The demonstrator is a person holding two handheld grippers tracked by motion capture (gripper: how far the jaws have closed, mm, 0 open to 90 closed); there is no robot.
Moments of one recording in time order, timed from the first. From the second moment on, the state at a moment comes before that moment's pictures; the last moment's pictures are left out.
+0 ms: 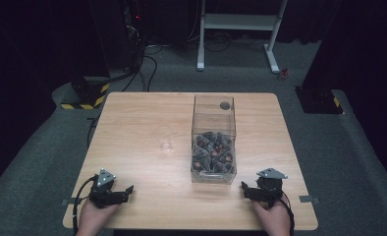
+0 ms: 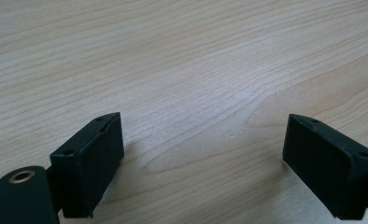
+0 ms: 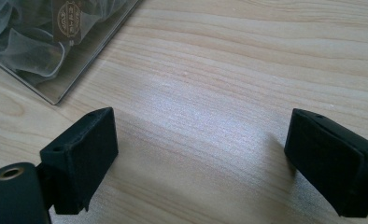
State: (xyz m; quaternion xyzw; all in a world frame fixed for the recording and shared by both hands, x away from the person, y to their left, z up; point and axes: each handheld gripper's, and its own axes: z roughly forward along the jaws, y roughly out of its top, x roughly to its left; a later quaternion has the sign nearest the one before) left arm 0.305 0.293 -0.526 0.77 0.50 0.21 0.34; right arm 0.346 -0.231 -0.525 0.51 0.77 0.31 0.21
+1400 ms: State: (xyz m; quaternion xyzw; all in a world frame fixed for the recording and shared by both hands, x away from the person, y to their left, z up) left arm 0.306 0.249 -0.500 0.77 0.43 0.19 0.42; right arm 0.347 -0.231 -0.525 0.51 0.78 0.31 0.21
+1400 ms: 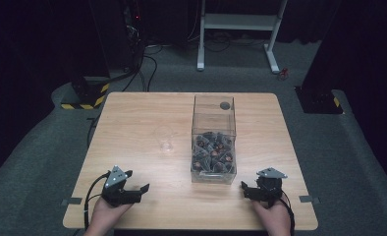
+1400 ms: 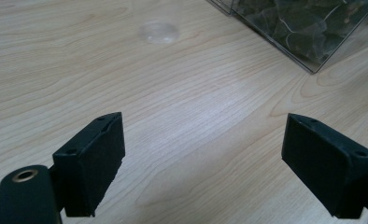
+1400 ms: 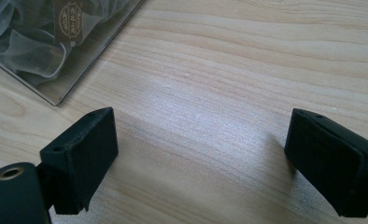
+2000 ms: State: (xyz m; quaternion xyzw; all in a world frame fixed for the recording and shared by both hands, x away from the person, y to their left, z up) left arm 0.320 0.224 -0.479 0.78 0.41 0.19 0.44; right arm 0.347 -0.234 -0.525 0.49 0.78 0.31 0.21
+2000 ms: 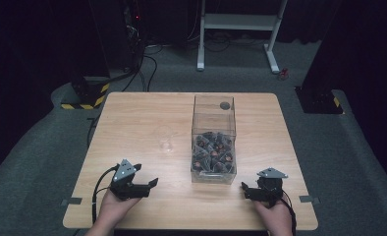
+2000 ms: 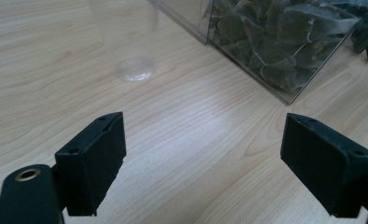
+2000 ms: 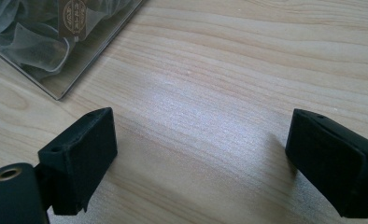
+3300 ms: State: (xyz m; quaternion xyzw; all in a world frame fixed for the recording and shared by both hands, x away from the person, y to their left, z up) left arm 0.343 0.173 -0.458 0.78 0.36 0.16 0.48; right arm 0.347 -0.234 -0.525 0.49 0.78 0.31 0.21
